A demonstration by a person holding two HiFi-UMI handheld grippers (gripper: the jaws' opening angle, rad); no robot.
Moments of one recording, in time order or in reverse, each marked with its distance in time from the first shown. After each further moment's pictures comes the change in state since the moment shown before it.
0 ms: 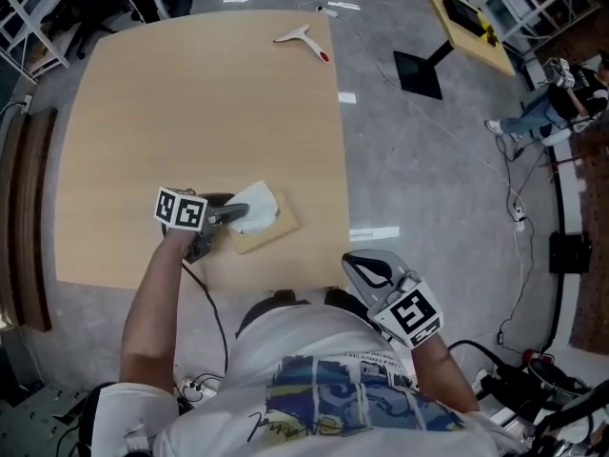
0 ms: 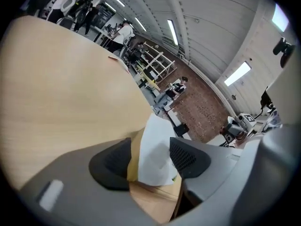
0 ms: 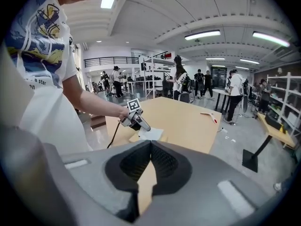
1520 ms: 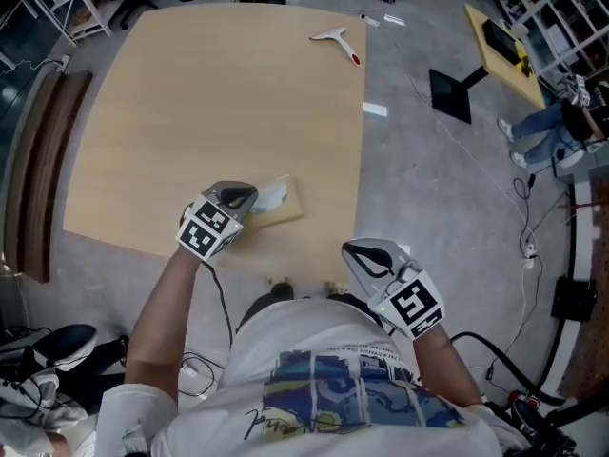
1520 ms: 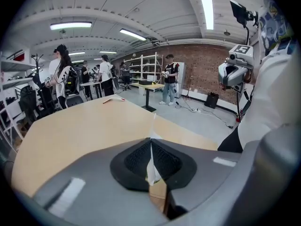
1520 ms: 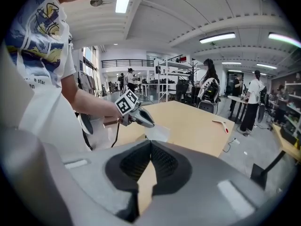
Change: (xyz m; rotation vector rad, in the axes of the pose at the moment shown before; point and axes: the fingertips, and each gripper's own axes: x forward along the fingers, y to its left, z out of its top) left arm -0.024 -0.086 0.020 0.617 -0.047 0.476; right arm -0.011 -0.009 0.008 -0.124 -0.043 0.159
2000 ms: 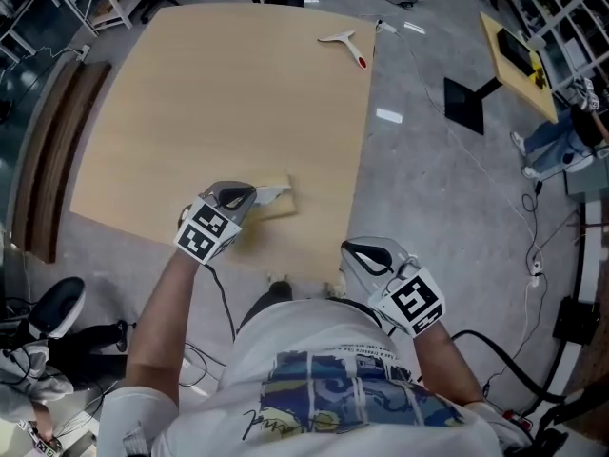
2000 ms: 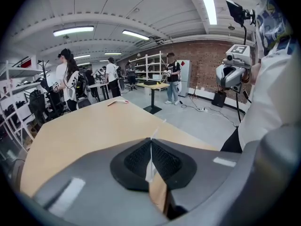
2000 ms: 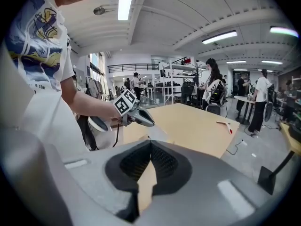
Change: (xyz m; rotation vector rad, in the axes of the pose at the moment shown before) left arm -0.008 -0.027 0.017 -0.004 0.015 0.103; right arm -0.026 -0.015 -0.016 -0.011 -0.047 0.091
